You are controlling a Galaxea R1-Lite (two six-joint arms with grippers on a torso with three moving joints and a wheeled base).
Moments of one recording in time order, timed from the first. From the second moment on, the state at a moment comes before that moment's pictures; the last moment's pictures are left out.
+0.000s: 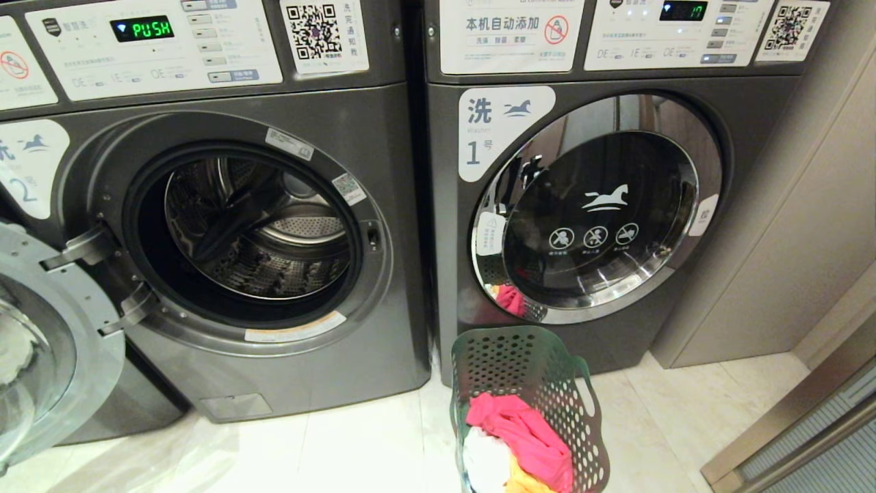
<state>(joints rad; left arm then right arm) 0.01 0.00 0.00 0.00 -0.01 0.05 0.00 0.00 0.00 0.00 0.01 -0.08</state>
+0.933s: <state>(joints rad) 0.01 0.00 0.00 0.00 -0.01 0.05 0.00 0.00 0.00 0.00 0.03 -0.13</state>
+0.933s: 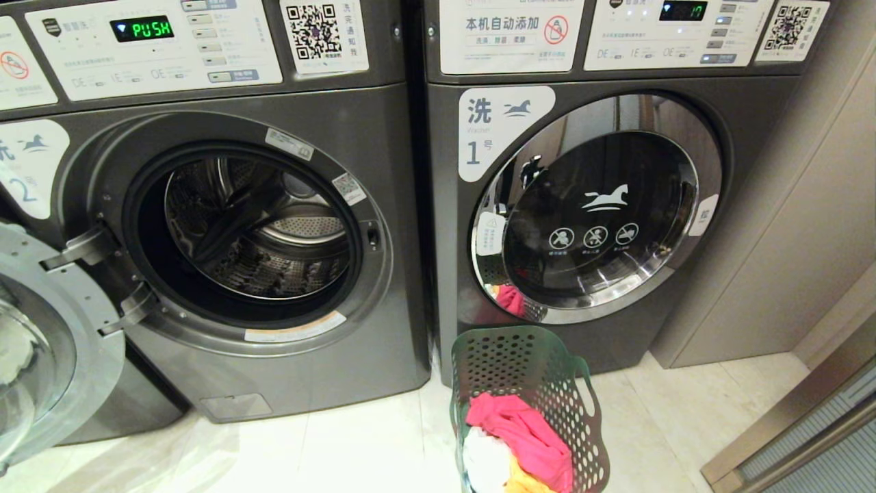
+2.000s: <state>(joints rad) 0.01 0.00 0.00 0.00 -0.01 0.05 0.00 0.00 0.00 0.00 0.02 -0.12</state>
